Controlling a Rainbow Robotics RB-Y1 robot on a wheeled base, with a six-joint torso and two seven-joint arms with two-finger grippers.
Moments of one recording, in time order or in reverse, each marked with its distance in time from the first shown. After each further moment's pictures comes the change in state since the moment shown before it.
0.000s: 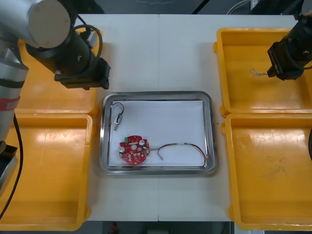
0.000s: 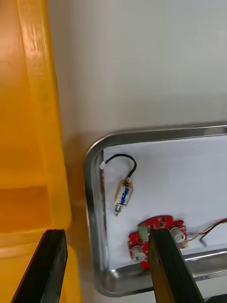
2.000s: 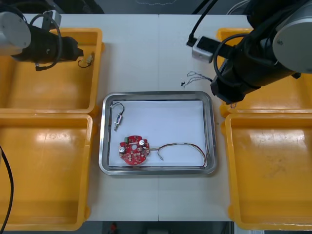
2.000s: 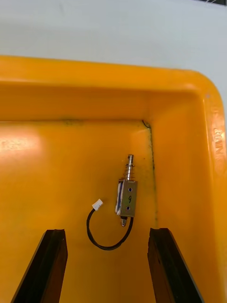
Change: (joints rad) right arm 0.411 -0.099 0.584 -1.555 -0.603 0.414 1.413; left arm 0.000 0.061 0.175 0.593 0.061 -0.809 -0.536
